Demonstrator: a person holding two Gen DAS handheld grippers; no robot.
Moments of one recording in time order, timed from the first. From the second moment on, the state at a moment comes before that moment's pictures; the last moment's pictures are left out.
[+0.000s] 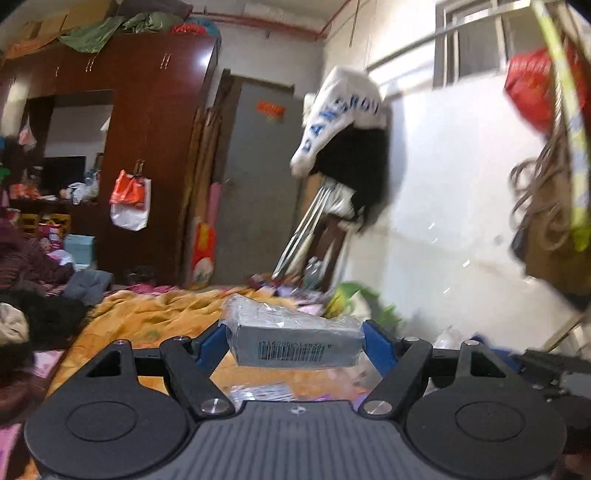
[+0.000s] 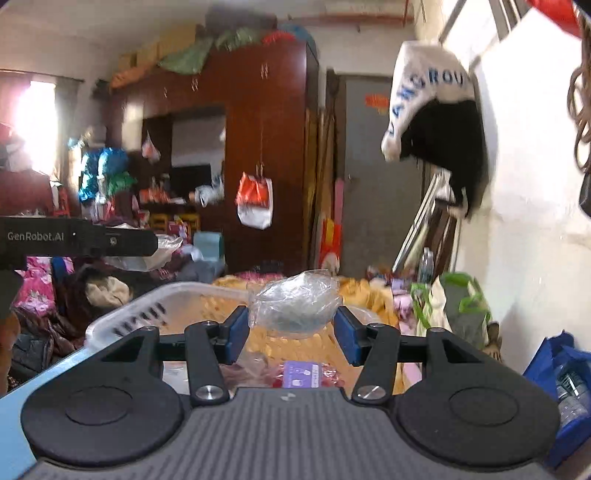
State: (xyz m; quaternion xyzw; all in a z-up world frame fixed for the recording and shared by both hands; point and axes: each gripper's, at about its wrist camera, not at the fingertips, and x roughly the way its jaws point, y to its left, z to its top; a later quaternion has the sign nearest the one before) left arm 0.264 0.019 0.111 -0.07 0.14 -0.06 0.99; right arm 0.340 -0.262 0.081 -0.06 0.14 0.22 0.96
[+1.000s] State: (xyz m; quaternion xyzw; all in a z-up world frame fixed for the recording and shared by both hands) left arm 0.192 0.024 0.057 -0.03 0.16 -0.11 0.98; right arm 0.280 -0.309 0.026 0.02 0.18 0.27 0.95
